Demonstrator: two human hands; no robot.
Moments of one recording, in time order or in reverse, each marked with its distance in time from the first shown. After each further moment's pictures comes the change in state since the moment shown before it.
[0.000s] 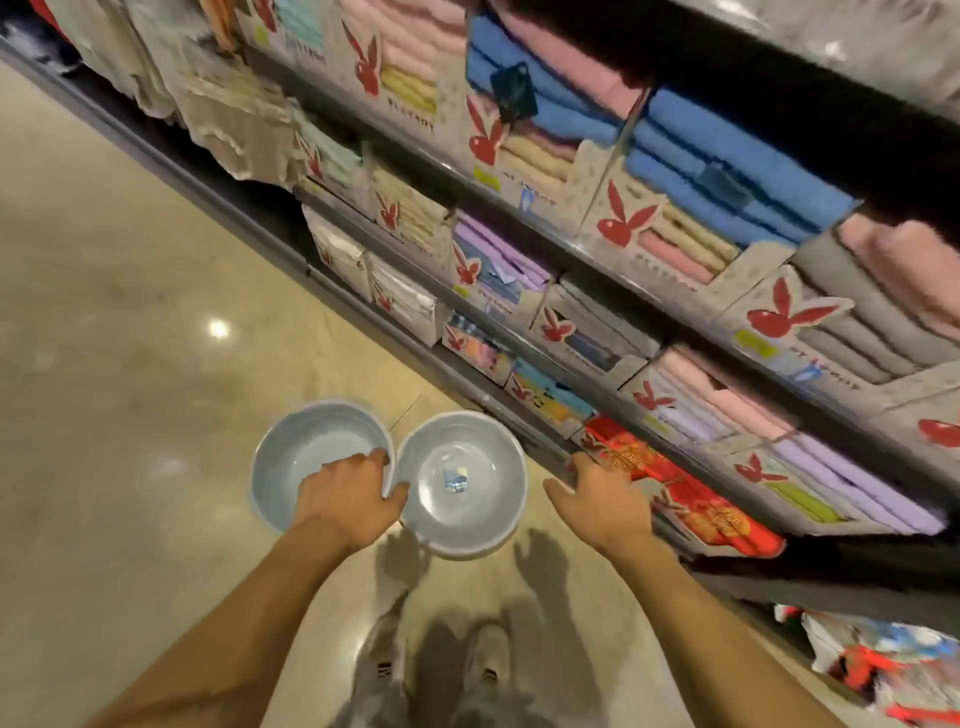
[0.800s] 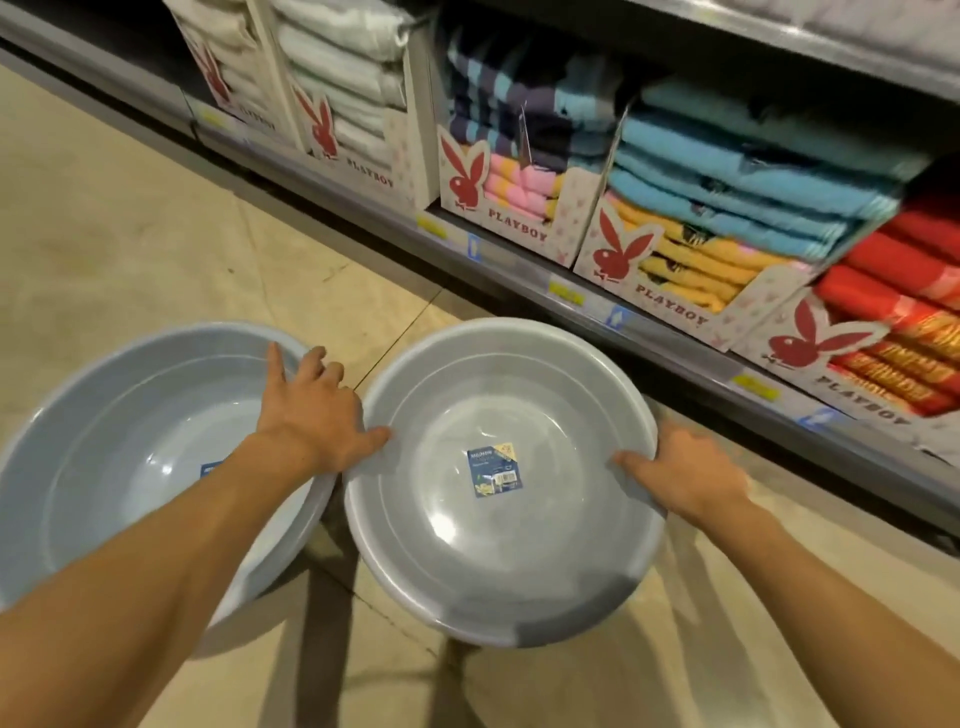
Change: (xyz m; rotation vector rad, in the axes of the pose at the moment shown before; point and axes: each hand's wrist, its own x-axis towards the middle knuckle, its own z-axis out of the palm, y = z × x) left_hand 0.322 -0.124 0.362 0.601 0.053 0.053; right_hand 0.329 0.118 0.371 0.049 0.082 0.128
